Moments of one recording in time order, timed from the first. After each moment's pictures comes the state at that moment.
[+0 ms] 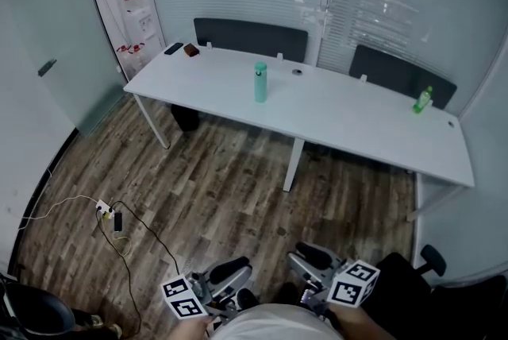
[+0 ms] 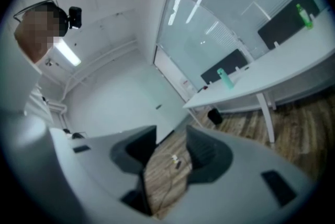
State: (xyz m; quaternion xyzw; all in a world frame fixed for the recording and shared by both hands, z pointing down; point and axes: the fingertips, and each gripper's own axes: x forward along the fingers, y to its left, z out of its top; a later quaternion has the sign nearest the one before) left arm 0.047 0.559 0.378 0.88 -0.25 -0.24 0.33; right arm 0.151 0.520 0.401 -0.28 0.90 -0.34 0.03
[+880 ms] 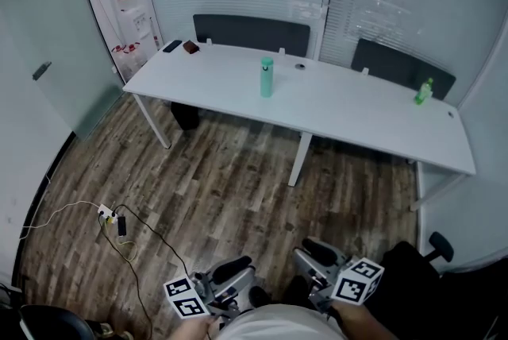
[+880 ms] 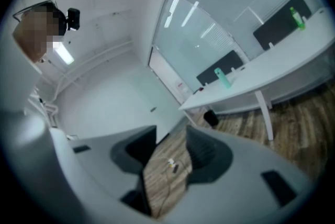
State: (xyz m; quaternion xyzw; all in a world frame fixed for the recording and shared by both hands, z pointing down) left arm -0.016 0.563 0.391 0.88 -0.22 -0.23 0.35; right arm 0.098 0.521 0.409 -0.32 0.88 -0.35 0.03
